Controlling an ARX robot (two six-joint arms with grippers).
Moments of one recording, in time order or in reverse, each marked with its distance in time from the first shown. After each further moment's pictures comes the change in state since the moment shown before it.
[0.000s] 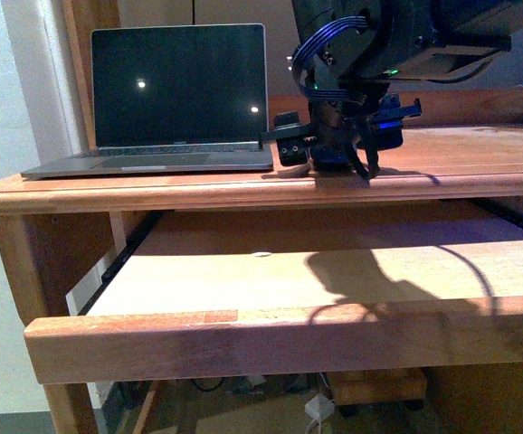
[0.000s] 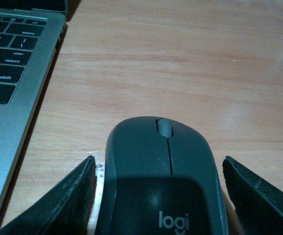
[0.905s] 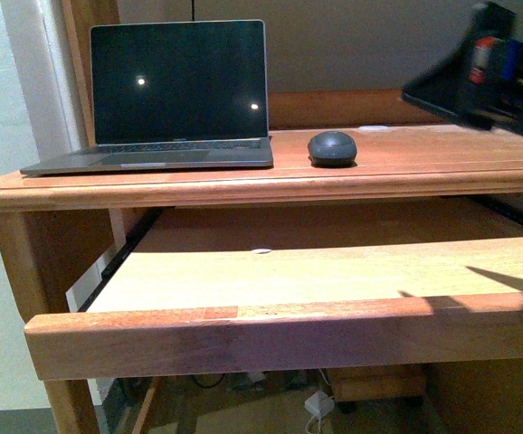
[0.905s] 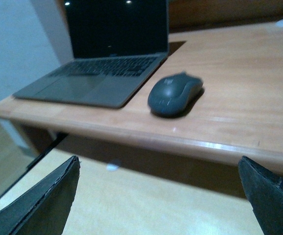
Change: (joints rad) left arm 0.000 0.000 0.000 0.000 0.000 0.000; right arm -0.296 -0.822 -1.195 0.712 -0.863 0.136
